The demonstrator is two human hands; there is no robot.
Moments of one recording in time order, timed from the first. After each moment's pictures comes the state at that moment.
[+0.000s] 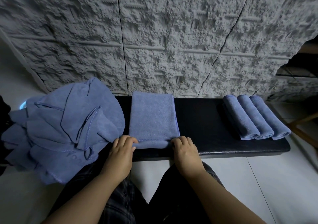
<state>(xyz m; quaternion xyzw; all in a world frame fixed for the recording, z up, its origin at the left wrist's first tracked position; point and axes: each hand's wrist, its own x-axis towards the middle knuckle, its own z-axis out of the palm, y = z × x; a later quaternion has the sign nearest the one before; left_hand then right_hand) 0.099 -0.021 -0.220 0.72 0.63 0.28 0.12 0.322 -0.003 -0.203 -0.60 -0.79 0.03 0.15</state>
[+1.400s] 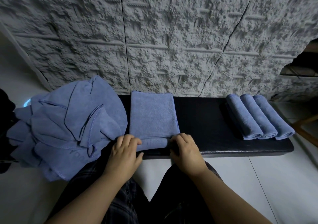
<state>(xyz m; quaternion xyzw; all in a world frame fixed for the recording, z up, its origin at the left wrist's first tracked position) 0.106 -0.030 -0.205 0.74 0.62 0.24 0.05 0.322 -0.001 -0.194 -0.56 -0.79 0.16 0.22</state>
